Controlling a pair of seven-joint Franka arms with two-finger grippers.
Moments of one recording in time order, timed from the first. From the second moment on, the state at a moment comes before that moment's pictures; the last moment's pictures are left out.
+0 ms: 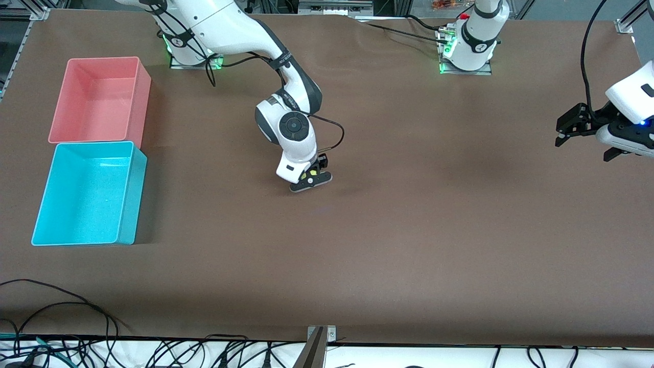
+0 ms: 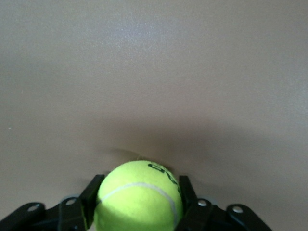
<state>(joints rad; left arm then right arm) -0.04 0.03 0.03 -1.61 0.02 1.73 0.34 0.76 0.73 -0.03 -1.65 0.05 2.38 0.38</state>
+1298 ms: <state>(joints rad) -0.04 0.04 0.01 -1.61 0.02 1.72 0.28 0.75 0.55 -0.34 -1.57 0.04 1.97 0.00</state>
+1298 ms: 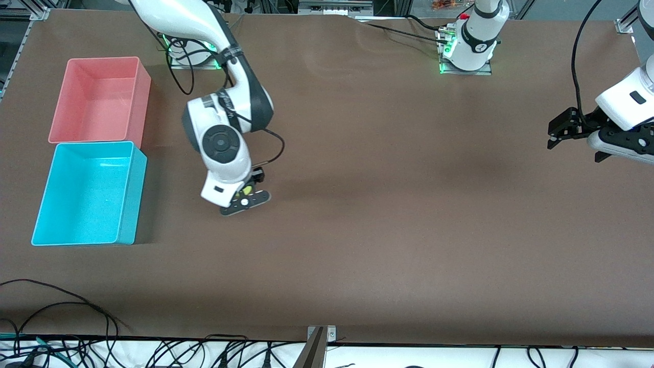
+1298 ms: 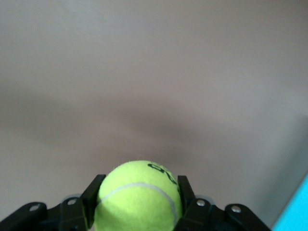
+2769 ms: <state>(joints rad) -0.04 0.05 0.00 -1.61 0.02 1.72 0.25 0.23 0.67 -0.59 -1.60 0.33 1.63 -1.08</state>
